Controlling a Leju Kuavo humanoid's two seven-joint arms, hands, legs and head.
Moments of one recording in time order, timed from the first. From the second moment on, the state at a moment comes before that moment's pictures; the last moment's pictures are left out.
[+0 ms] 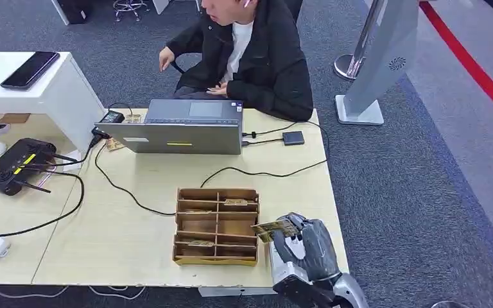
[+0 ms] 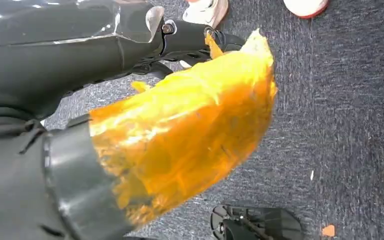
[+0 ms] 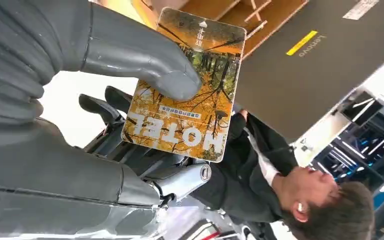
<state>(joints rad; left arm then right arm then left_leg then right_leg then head) -0.10 -0.09 -1.12 -0.10 0.99 0.59 -0.18 0.13 -0.08 0.52 -1.72 0.59 -0.32 -0.23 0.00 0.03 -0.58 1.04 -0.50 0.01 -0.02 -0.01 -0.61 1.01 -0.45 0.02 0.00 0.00</state>
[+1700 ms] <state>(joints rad) -0.10 -0.08 -1.16 -0.10 1.01 0.59 -0.18 0.15 -0.13 0.56 -1.47 0.50 -0.38 -0.12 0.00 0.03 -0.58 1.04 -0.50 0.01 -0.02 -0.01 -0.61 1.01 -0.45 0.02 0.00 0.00</state>
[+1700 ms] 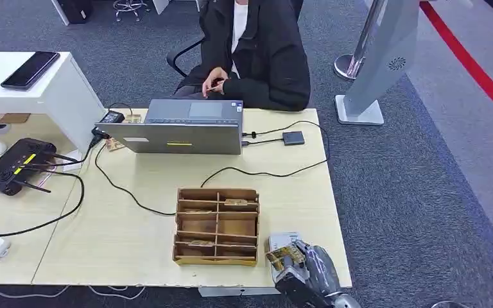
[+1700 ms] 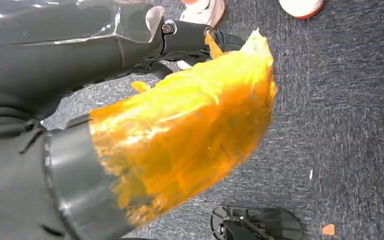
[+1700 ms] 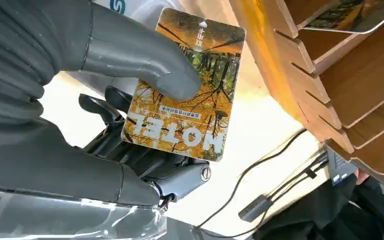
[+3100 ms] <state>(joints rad) -0.11 -0.09 -1.20 -0.11 1.01 0.58 -0.18 0.11 -0.10 0.56 -1.36 0.79 -0.44 0.12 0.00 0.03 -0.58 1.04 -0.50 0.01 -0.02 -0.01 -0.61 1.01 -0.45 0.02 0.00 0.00</state>
